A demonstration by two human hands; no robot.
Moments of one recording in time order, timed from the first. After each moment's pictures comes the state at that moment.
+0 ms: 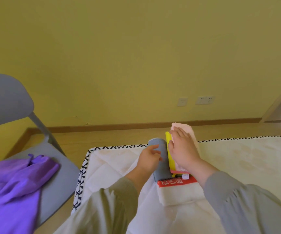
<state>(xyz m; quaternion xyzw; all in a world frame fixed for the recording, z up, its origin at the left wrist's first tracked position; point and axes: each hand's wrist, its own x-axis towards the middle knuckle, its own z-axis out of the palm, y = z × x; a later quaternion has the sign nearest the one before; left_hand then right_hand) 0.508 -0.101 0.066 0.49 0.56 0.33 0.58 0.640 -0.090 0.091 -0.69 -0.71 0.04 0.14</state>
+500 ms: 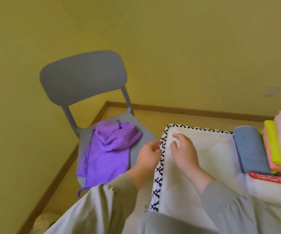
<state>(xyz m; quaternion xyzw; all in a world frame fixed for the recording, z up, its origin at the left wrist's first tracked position) 0.272 -0.181 0.037 0.47 0.71 0.32 0.41 0.394 -0.147 0.030 -0.61 -0.67 0.29 0.31</state>
